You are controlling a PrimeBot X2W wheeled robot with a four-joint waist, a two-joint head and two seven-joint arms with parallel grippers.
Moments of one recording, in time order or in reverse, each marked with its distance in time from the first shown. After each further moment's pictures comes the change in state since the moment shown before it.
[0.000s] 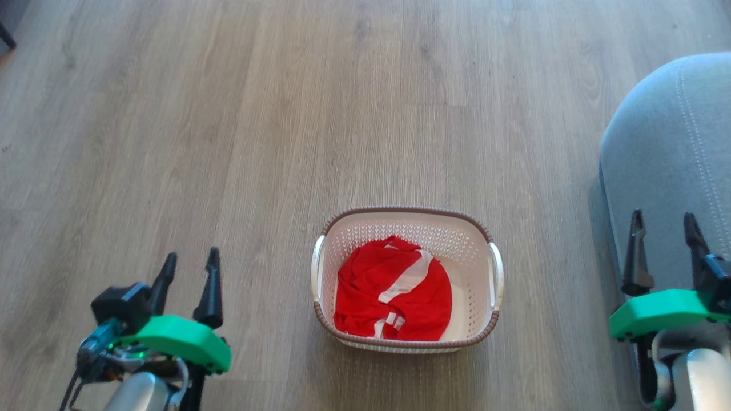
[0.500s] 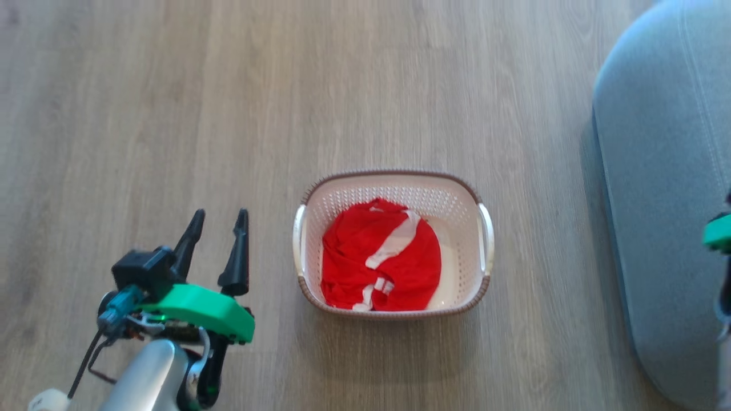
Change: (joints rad) left arm -0.088 -0.003 -0.072 -0.067 0.013 -0.001 0.015; right arm -0.278 -0.144 -0.152 0.160 0.239 0.000 0.010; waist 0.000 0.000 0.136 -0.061
